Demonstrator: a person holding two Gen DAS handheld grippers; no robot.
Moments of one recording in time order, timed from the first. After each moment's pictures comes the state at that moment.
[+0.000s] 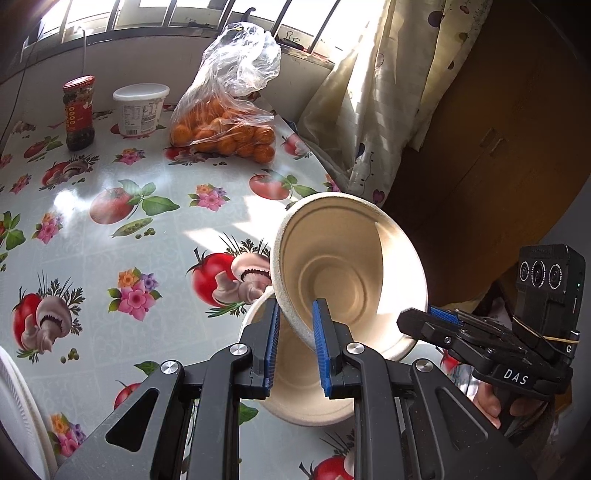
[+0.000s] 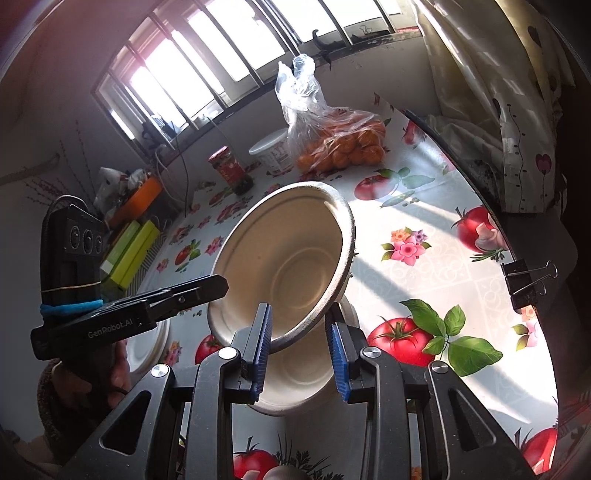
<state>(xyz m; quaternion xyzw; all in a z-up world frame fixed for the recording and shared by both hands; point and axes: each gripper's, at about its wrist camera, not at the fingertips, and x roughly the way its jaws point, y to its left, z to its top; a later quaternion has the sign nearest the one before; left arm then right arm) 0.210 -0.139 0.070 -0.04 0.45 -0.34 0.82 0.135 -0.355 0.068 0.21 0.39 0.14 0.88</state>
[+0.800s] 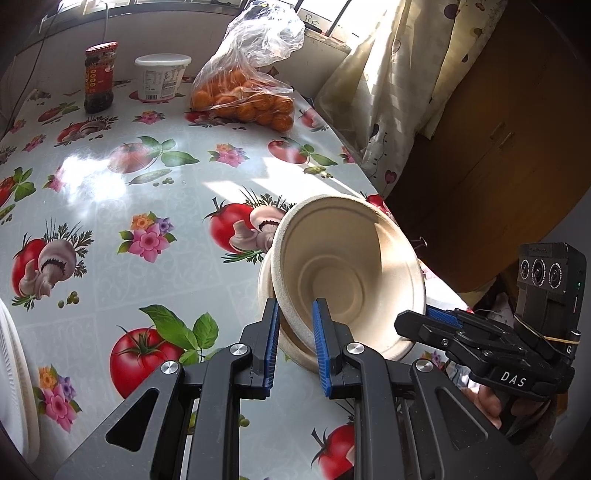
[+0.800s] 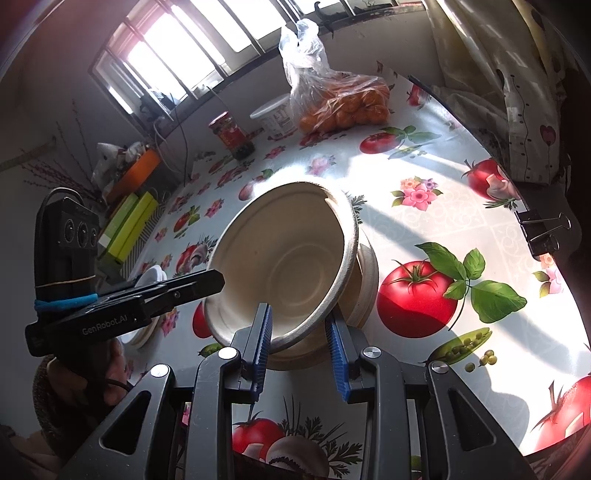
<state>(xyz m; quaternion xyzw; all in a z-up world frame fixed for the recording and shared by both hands) 0.189 -0.121 0.043 -0.05 0.48 -0.32 0.81 0.119 -0.332 0.040 0.21 0.43 0.14 0.87</state>
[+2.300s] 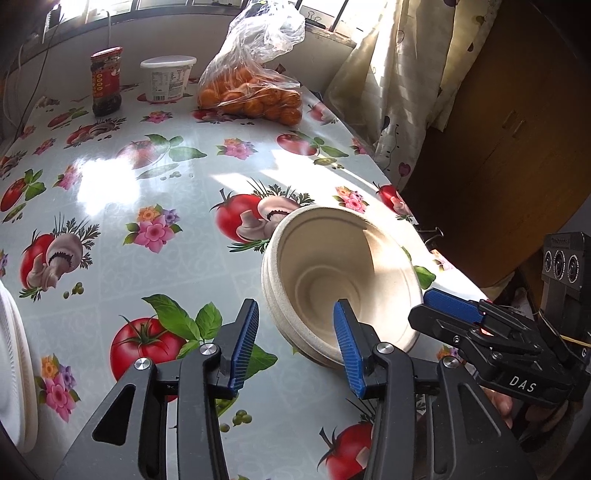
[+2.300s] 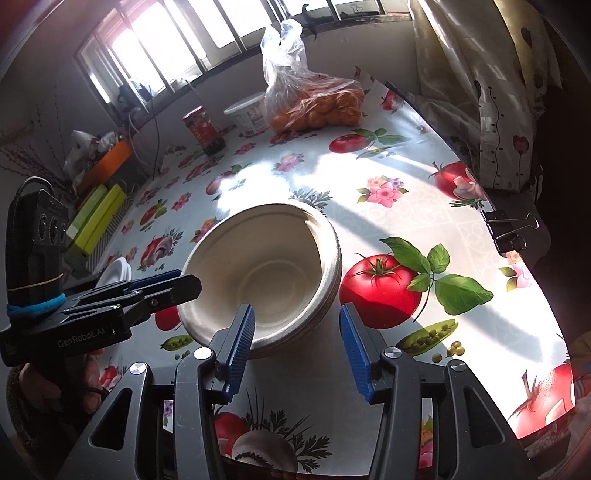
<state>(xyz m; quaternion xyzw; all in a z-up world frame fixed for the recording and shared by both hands) 0.182 -0.131 0.035 -0.02 0.48 -0.29 0.83 0.111 -0.336 0.036 0.17 0.44 0.08 0.88</state>
